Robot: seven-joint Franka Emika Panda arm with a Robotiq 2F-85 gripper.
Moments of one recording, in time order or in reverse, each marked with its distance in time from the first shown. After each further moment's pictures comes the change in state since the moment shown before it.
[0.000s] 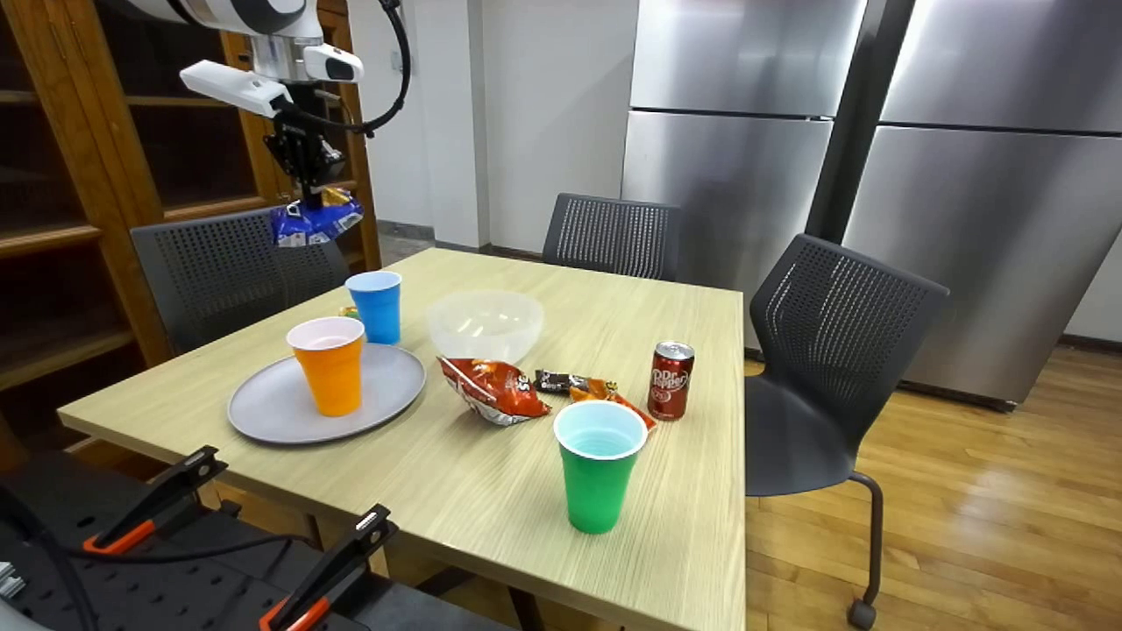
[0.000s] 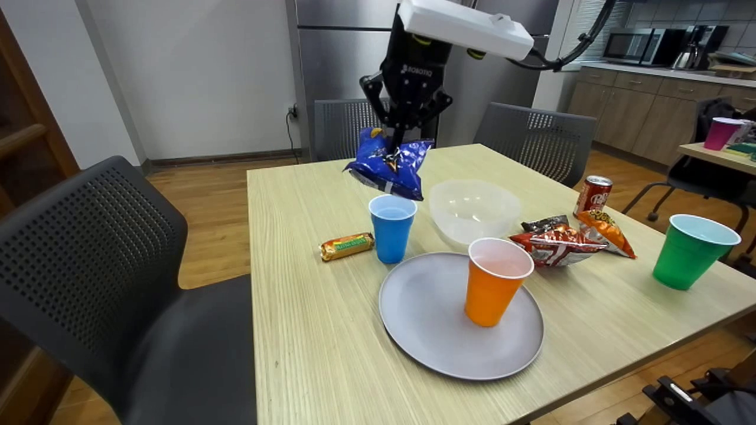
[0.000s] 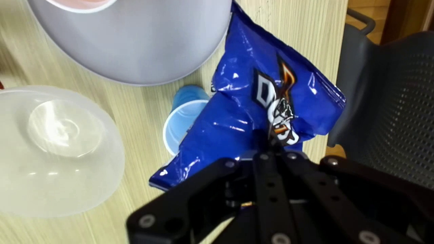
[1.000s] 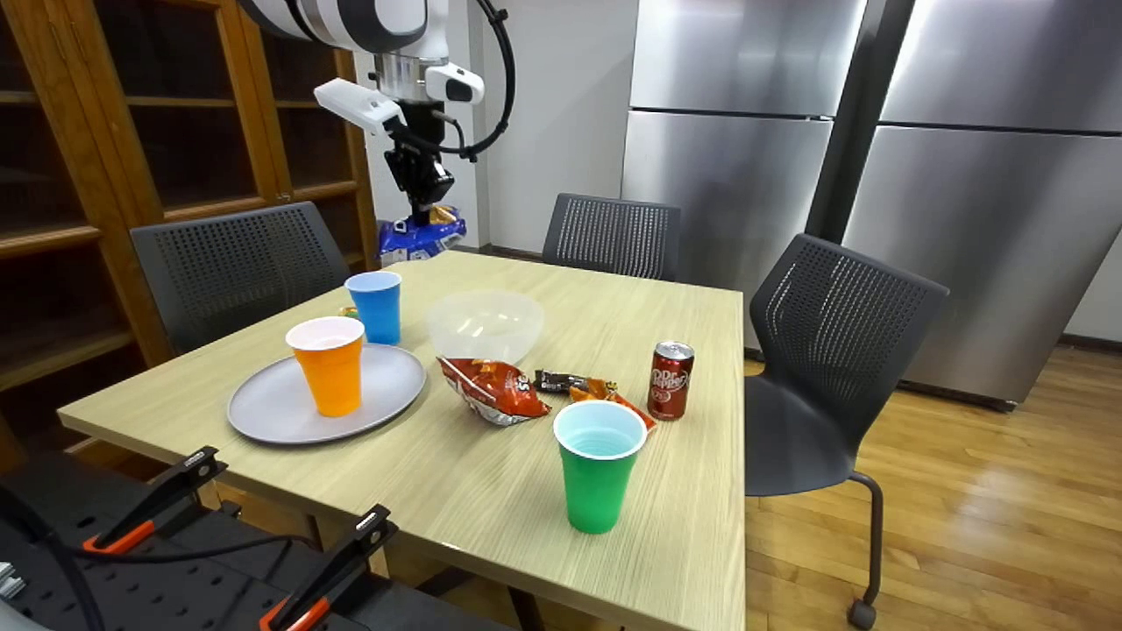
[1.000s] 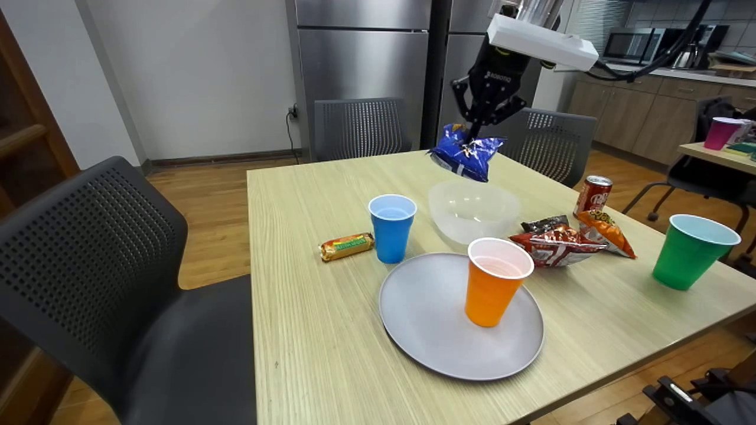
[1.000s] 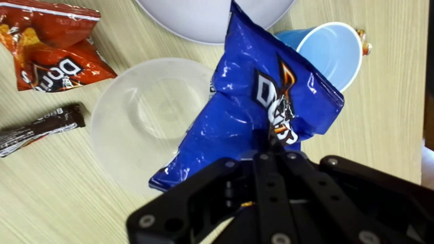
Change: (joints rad) arm -0.170 0.020 -0.118 -0.011 0.111 0.010 -0.093
